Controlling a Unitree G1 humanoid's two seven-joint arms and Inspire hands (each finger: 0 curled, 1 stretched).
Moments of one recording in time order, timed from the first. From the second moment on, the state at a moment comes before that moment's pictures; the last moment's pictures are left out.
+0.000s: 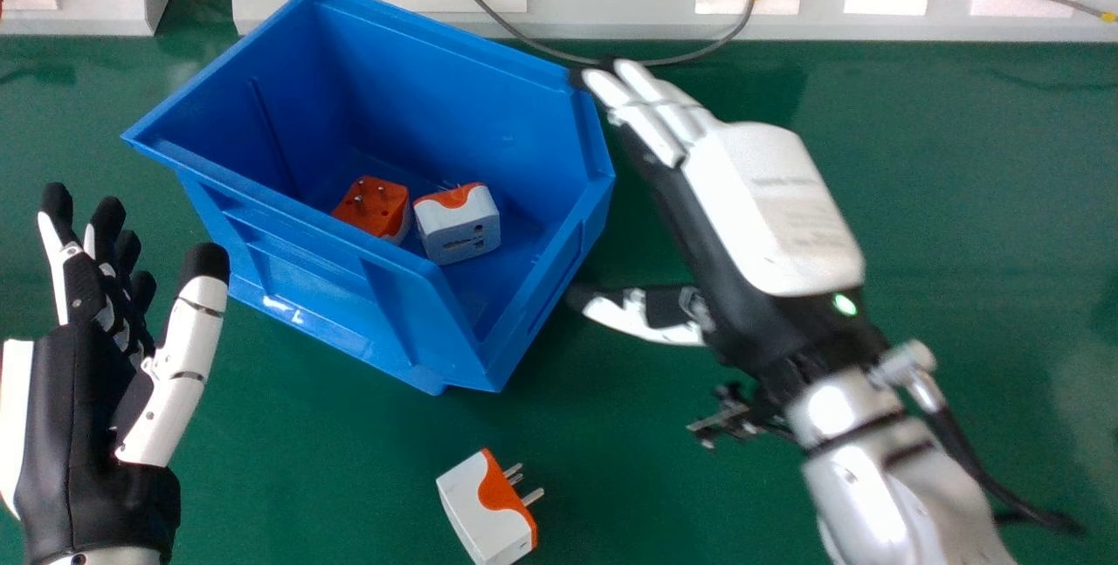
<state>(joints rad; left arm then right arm) 0.39 0.01 0.26 -0.43 -0.10 -0.11 -0.02 -0.06 -0.28 0.34 -0.28 -0.88 0.03 -0.21</state>
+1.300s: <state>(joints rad) 0.43 0.02 0.26 -0.42 -0.12 -0.15 -0.02 -0.61 -0.23 0.33 0.65 -0.89 0.36 -0.28</state>
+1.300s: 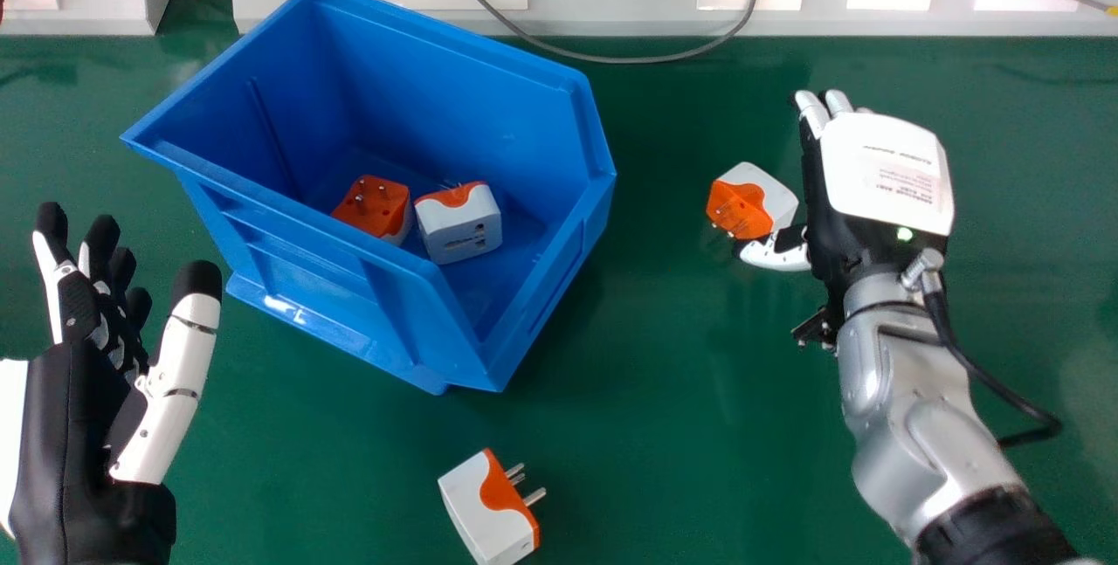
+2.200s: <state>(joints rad) 0.49 0.00 0.25 -0.52 -0.10 -0.10 0.01 -0.81 -0.19 0.44 0.95 -0.79 0.37 -0.22</state>
